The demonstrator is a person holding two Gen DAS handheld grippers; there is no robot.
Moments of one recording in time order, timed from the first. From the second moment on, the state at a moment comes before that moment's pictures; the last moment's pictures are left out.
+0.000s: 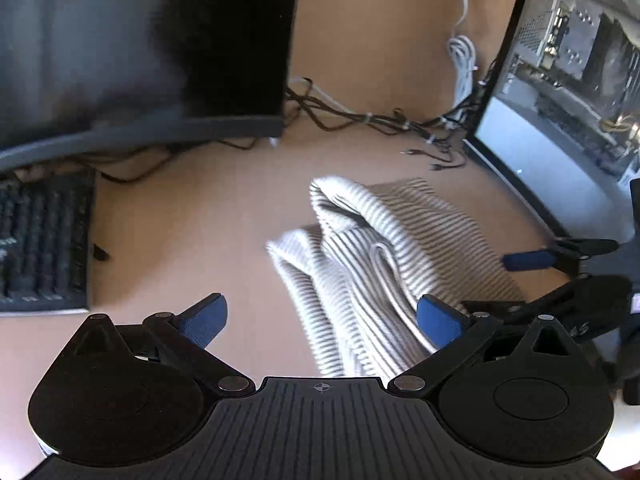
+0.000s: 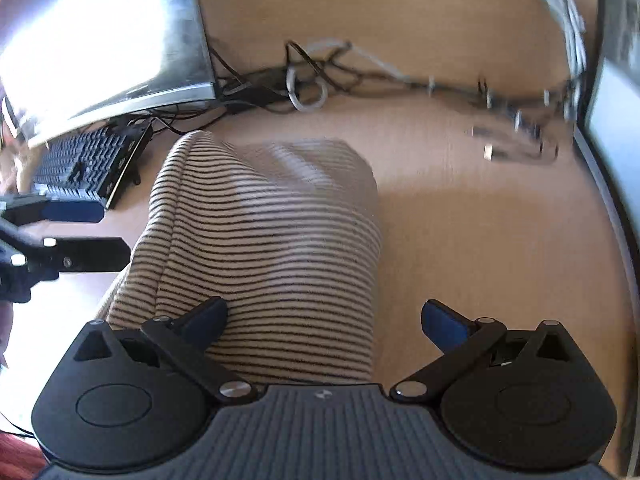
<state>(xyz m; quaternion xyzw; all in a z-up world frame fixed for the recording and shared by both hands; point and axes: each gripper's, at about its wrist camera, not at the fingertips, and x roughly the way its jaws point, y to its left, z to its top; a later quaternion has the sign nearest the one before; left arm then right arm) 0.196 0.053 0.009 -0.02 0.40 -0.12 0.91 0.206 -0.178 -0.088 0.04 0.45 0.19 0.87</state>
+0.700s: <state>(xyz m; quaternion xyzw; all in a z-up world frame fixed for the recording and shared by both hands) 0.202 0.065 0.002 -0.02 0.41 -0.11 0.90 0.110 -0.098 -0.075 -0.20 0.34 0.27 0.88</state>
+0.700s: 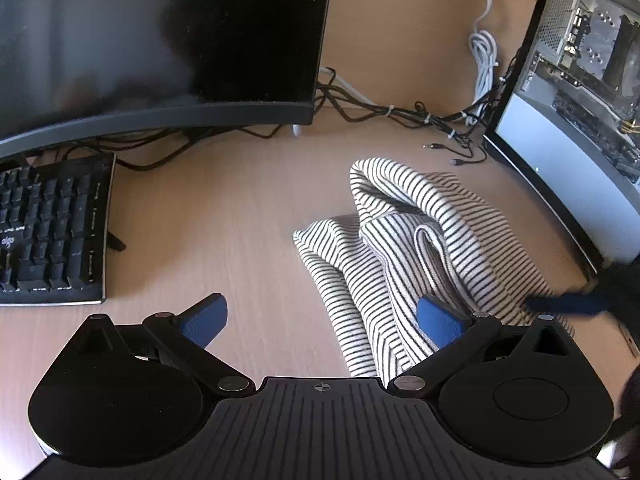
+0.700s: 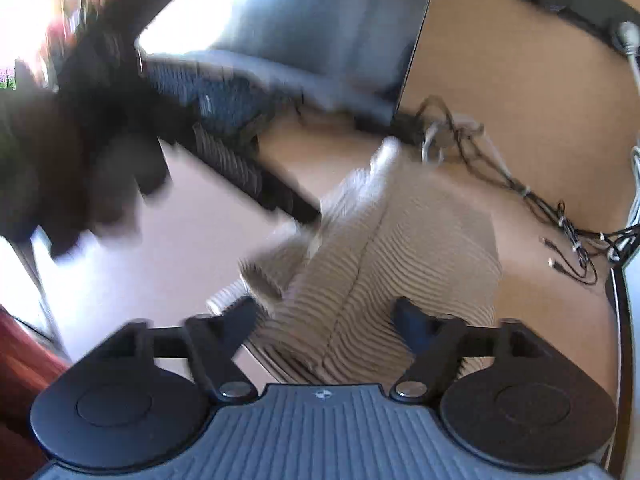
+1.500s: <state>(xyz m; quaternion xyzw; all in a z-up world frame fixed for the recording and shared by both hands) 0.211 0.081 -0.006 -0.09 0.45 -0.11 0.88 0.152 -0.154 -0.054 -0.08 0.32 0.13 0.94</state>
